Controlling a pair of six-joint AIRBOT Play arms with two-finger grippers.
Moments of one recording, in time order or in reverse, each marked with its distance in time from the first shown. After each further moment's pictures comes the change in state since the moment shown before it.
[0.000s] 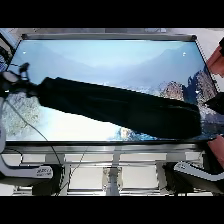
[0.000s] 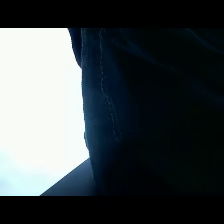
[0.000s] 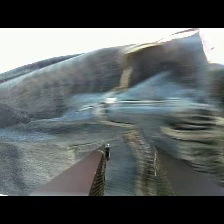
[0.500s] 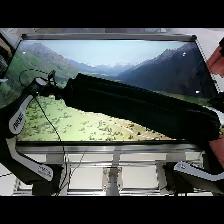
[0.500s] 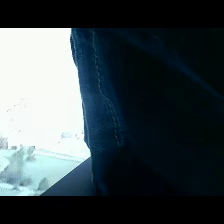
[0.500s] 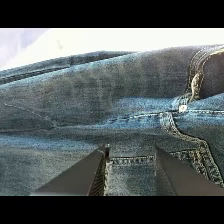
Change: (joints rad) left arm -0.229 -0.293 -0.001 -0.329 0.199 0.002; right arm -0.013 0.000 0.002 -0.055 -0.096 0.016
